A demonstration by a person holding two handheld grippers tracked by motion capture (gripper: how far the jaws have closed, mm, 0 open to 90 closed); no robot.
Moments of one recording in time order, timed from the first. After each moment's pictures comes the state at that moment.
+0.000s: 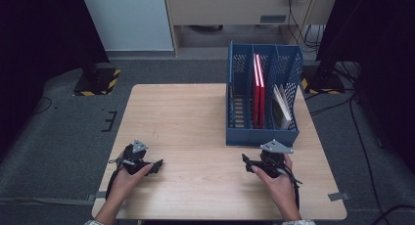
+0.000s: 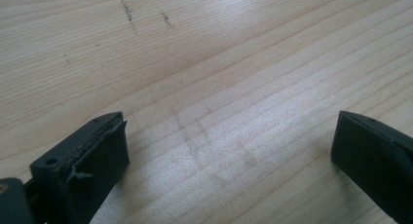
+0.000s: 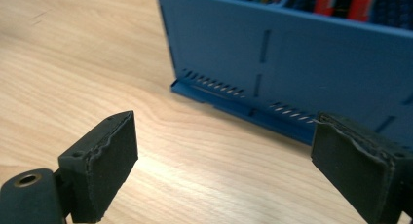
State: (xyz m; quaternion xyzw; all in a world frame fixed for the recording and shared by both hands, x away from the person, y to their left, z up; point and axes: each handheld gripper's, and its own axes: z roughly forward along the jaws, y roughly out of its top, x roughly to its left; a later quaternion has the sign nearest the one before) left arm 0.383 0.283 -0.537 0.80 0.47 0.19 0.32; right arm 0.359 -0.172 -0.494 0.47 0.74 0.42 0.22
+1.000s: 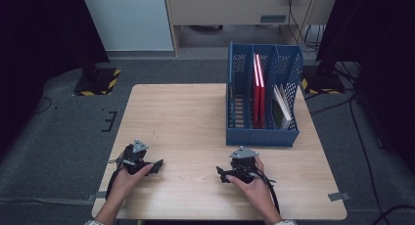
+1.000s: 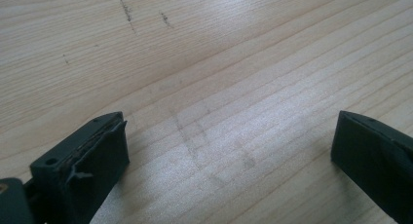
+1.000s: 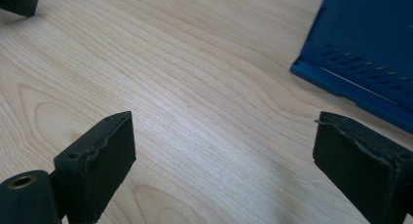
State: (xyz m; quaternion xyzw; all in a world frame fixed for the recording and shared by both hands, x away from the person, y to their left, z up) left arm 0.383 0.283 -0.537 0.80 0.47 0.19 0.32; right arm 0.355 -0.097 -0.519 0.41 0.81 0.39 0.17
